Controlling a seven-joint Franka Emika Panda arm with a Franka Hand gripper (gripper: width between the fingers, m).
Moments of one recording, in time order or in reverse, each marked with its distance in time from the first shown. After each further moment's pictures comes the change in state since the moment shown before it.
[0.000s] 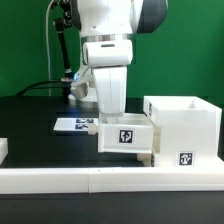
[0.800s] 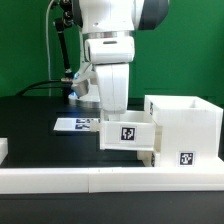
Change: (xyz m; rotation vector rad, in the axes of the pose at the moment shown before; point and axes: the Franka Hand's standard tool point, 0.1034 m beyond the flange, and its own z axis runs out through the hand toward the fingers) arm 0.004 0.002 -0.006 -0.009 -0.001 0.005
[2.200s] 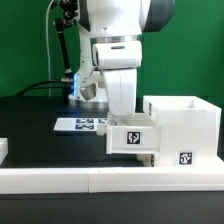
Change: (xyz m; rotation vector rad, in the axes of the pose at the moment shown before) arm 0.013 -0.005 0.007 0.022 0.005 0.004
